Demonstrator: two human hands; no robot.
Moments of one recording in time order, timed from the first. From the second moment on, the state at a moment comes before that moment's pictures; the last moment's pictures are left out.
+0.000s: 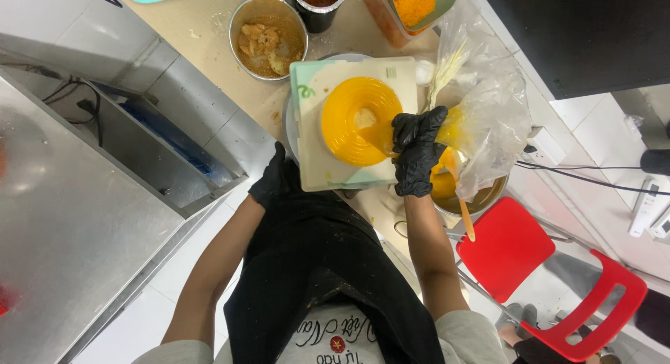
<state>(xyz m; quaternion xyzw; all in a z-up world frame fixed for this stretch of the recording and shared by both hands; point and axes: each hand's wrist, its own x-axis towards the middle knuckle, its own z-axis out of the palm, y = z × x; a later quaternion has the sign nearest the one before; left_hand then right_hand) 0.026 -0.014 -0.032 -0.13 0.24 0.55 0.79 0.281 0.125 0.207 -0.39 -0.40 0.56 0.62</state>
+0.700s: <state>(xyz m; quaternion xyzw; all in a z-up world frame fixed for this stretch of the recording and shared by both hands) -0.014 0.007 0.003 -0.17 0.20 0.58 0.77 0.295 0.136 0.199 -0.40 -0.36 0.55 0.64</state>
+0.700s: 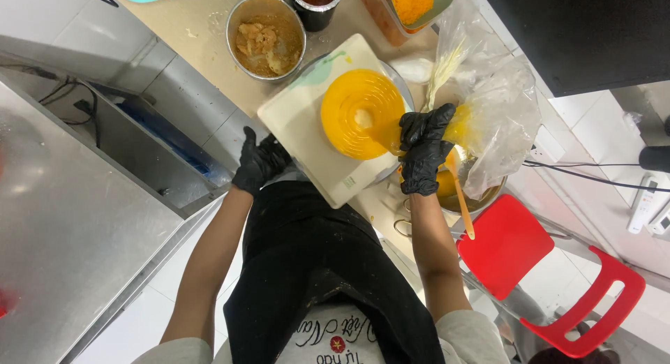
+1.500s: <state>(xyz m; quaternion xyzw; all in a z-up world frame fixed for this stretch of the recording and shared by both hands) 0.009 -0.006 -0.018 -0.11 0.30 0.50 0.80 0.306 0.153 0.191 -0.41 -0.40 0.52 0.63</state>
